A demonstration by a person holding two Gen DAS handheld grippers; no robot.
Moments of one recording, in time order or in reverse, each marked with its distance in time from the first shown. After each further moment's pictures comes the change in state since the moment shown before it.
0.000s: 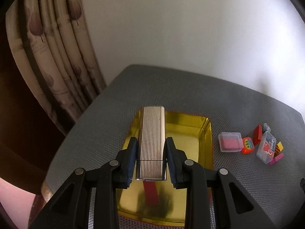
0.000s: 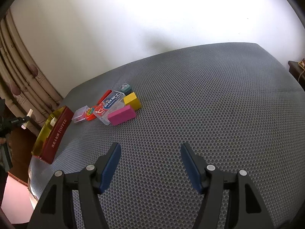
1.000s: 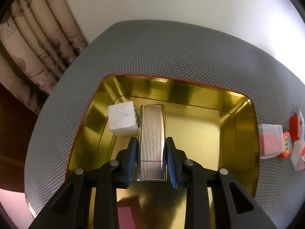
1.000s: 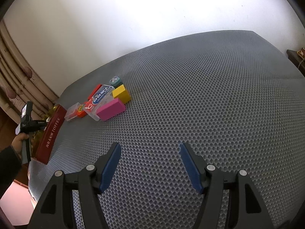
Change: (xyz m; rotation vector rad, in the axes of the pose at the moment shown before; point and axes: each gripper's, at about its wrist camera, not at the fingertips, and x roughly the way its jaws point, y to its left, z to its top) left arm 0.137 -0.017 0.004 0.030 0.262 0.044; right arm 0.019 -0.015 0.000 0.048 0.053 -0.010
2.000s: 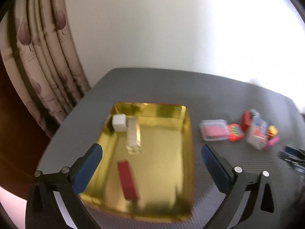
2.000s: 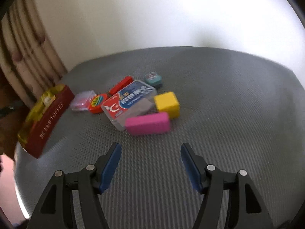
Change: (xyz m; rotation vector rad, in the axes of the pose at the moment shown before) left arm -0.151 -0.008 -0.090 0.061 -0.342 -0.118; right arm 0.083 0.091 0.031 -0.306 0.055 -0.007
